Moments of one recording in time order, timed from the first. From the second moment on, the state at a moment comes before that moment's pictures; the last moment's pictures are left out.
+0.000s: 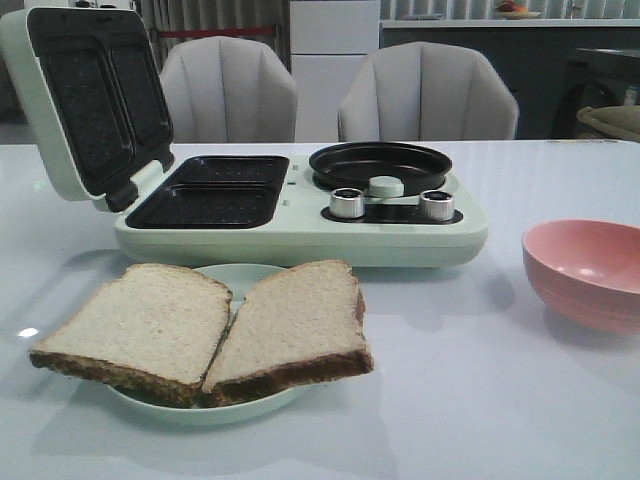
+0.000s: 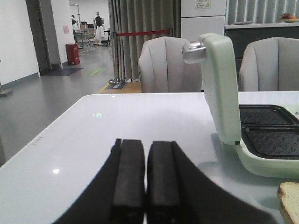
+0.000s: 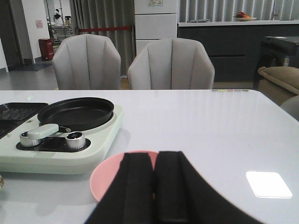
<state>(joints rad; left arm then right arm) 0.05 0.00 0.01 0.15 0.04 -0.15 0.06 -0.01 0.02 -0.01 0.00 0.09</state>
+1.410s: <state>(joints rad) 0.05 0.00 0.01 0.16 -0.31 -0.15 0.06 -0.01 0.02 -0.01 0.00 0.09</state>
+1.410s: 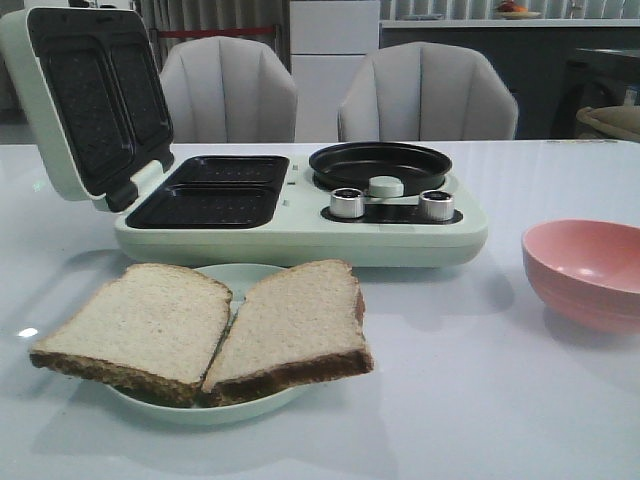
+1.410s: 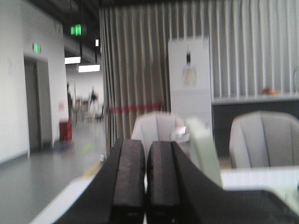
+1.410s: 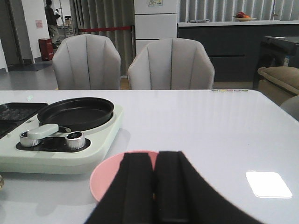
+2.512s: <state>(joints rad) 0.00 0.14 -0.38 -0.05 0.32 -0.15 0.06 -0.01 0.02 -0.01 0.00 0.09</state>
